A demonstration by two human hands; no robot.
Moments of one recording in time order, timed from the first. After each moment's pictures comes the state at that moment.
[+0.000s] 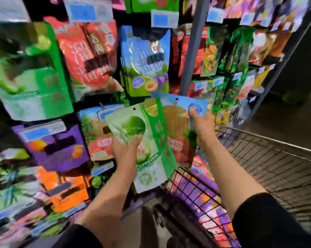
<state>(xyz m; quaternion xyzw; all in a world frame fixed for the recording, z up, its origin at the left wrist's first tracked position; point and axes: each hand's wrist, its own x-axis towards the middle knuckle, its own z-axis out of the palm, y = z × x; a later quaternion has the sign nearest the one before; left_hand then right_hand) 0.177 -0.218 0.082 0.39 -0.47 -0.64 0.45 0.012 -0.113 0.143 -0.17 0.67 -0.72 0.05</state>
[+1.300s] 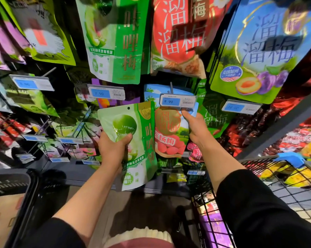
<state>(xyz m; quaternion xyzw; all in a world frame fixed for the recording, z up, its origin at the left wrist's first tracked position) 0.257 -0.302 0.021 0.61 -0.38 -0.45 0.53 0.013 -0.342 0.032 -0.35 0.60 -0.57 0.44</state>
